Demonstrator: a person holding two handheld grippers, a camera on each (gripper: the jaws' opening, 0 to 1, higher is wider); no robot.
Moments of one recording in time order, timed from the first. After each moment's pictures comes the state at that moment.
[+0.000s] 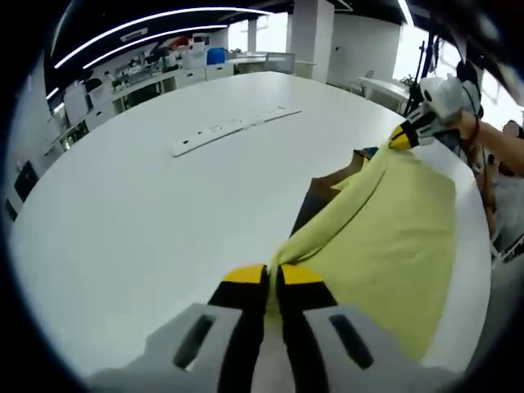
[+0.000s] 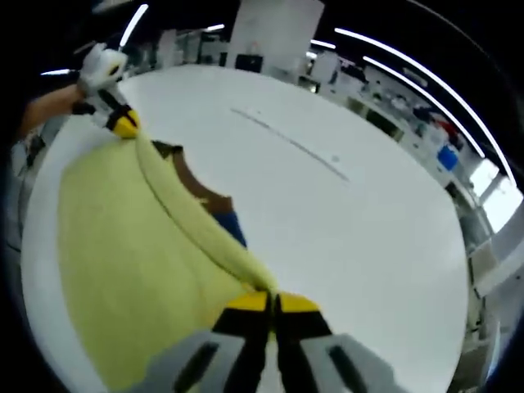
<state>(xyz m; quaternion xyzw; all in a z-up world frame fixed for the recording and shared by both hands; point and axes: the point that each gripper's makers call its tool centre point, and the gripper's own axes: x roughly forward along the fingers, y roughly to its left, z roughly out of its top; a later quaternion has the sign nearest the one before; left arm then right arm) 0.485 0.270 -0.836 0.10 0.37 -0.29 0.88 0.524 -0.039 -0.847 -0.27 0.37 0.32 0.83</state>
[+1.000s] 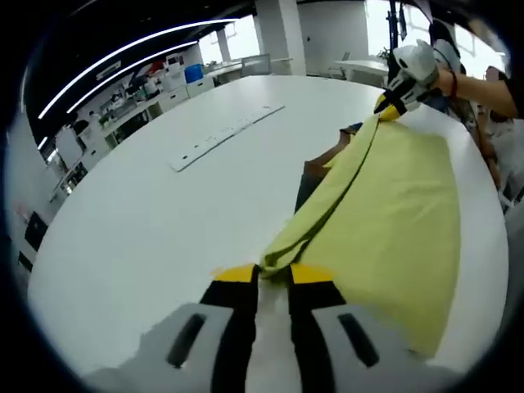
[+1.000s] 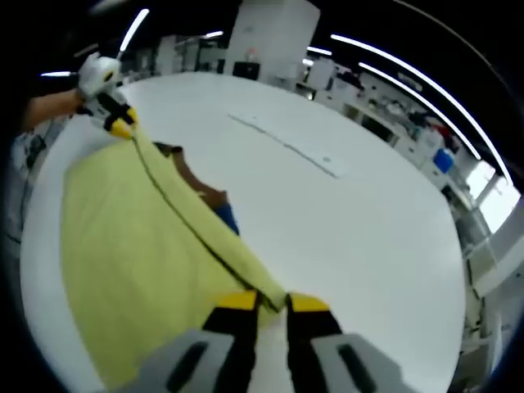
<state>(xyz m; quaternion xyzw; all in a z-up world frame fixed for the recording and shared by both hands) 0.481 0.288 -0.827 0.18 0.32 -0.30 0.88 0.522 -0.057 -0.836 -0.26 0.34 0.32 0.85</state>
